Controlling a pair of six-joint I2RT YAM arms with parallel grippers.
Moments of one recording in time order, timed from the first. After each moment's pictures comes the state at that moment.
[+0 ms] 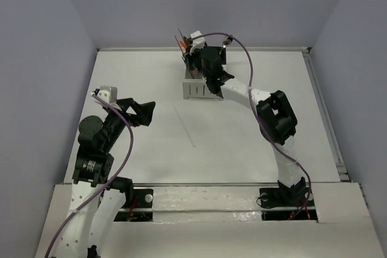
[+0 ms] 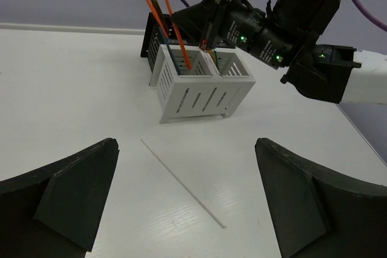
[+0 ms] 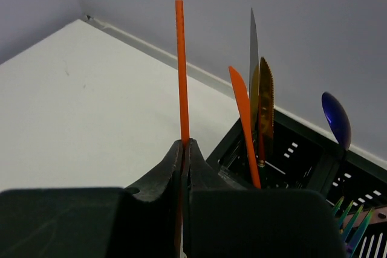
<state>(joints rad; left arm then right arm) -0.18 0.51 0.71 -0.22 0.24 -0.34 0.63 2.17 1.75 0.42 0.04 -0.03</state>
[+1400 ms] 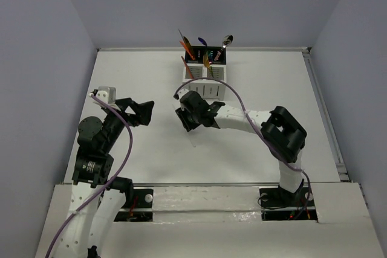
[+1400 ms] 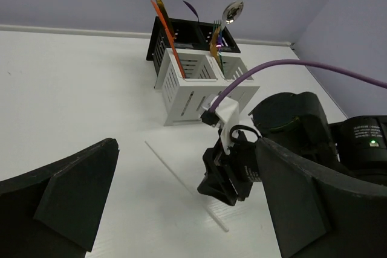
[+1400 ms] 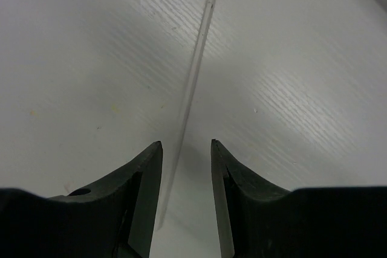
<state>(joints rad) -0.18 0.50 0.71 -0.22 0.22 -0.34 0.91 1.91 1.36 -0.27 0.08 0.20</state>
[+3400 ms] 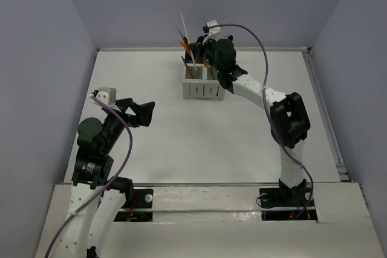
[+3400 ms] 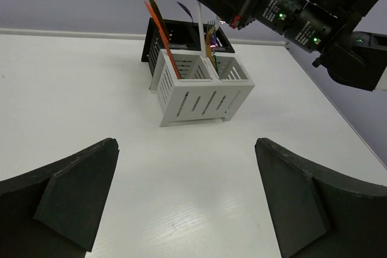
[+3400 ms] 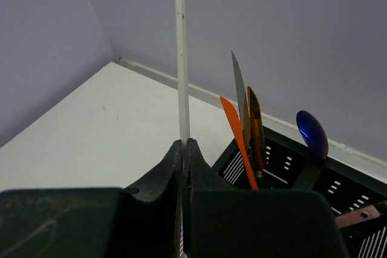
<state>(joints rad) -0.18 0.49 0.71 -0.22 0.22 -0.34 0.57 2.00 1.65 0.42 -0.05 0.13</state>
